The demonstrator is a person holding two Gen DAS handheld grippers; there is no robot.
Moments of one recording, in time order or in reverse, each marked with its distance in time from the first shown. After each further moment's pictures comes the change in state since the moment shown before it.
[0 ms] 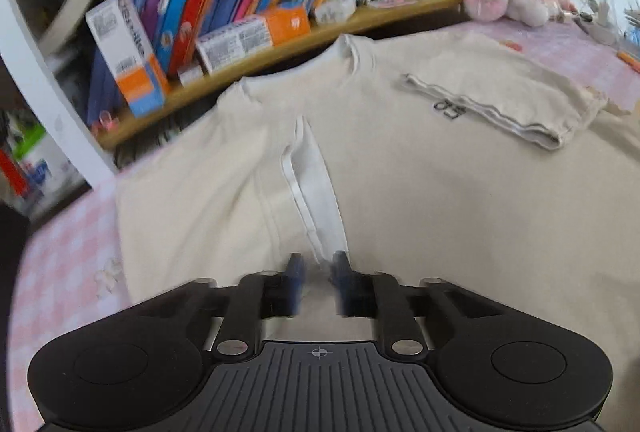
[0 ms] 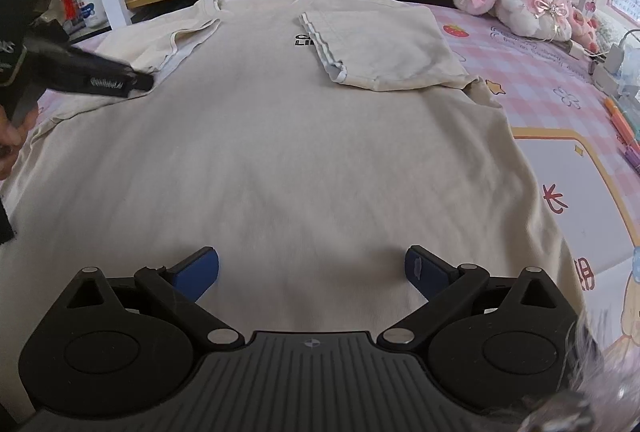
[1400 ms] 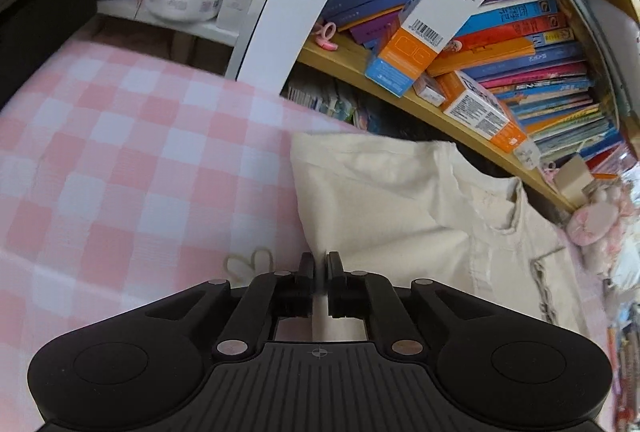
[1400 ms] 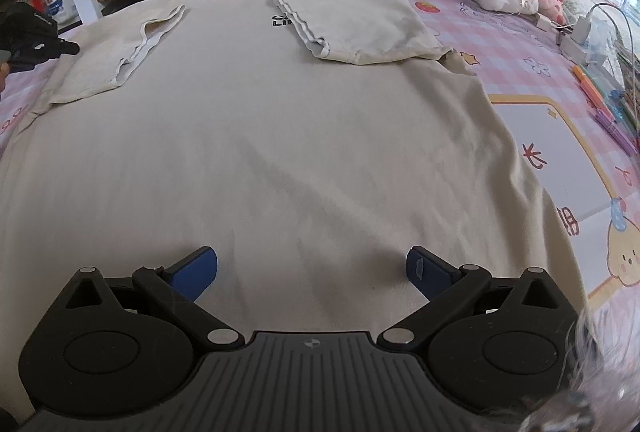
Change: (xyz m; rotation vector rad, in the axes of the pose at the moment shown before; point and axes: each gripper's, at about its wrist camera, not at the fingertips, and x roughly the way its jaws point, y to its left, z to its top) left arm 0.045 0.221 -0.023 -0.732 0.027 -0.219; right arm -0.011 0.019 -0.009 0.079 0.060 -0.108
